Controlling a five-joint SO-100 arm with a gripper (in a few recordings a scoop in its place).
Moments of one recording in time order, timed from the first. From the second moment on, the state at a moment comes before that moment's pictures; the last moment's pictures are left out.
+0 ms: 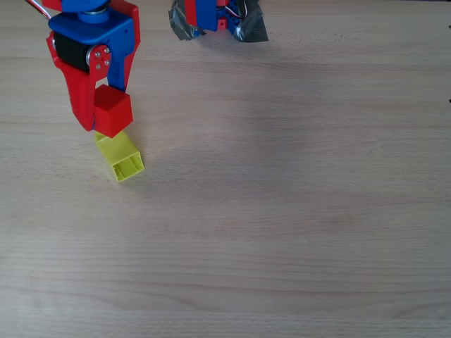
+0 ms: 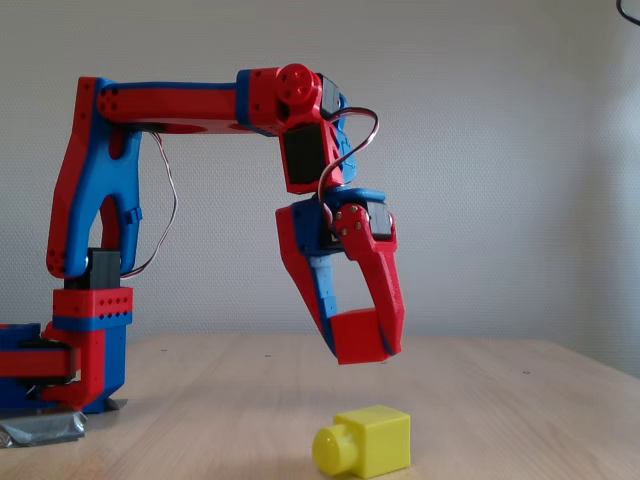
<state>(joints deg) 23.5 85.6 84.8 74.2 8.3</state>
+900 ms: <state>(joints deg) 24.3 84.5 89.6 70.8 7.6</state>
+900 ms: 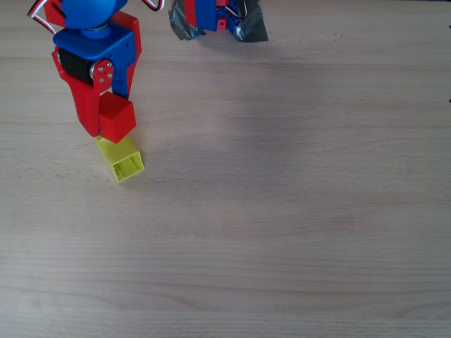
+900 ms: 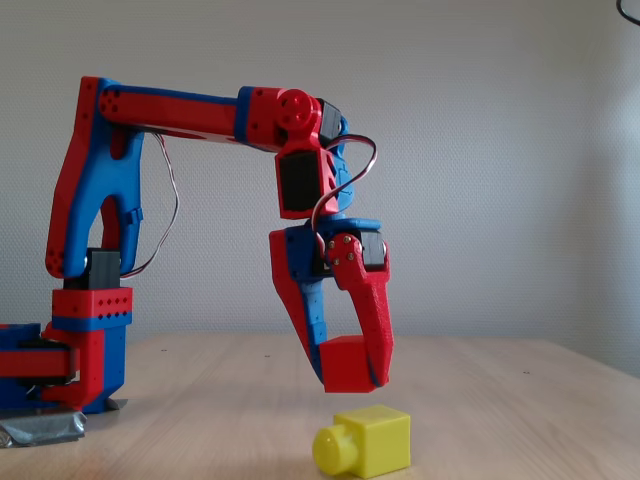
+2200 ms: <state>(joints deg) 22.6 82.8 94.5 65.0 7.6</state>
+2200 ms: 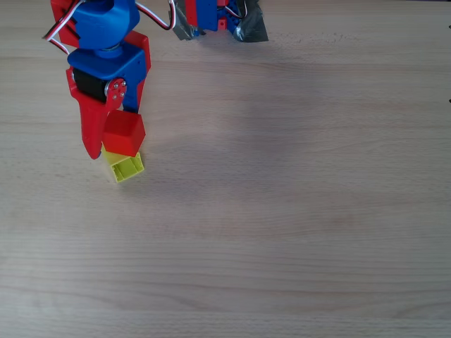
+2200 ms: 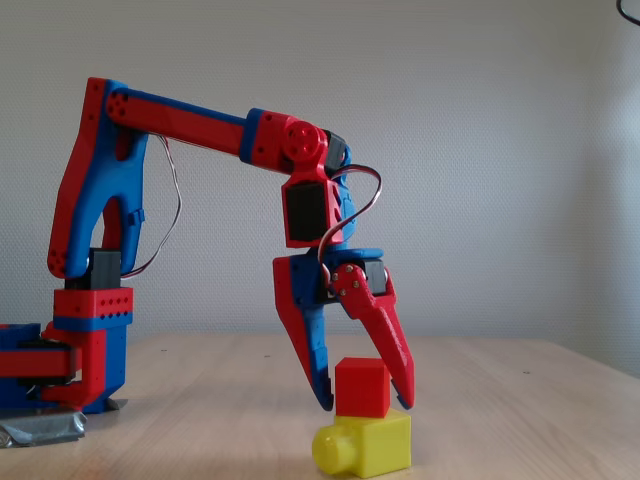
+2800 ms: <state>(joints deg) 22.6 82.8 94.5 64.9 7.6</state>
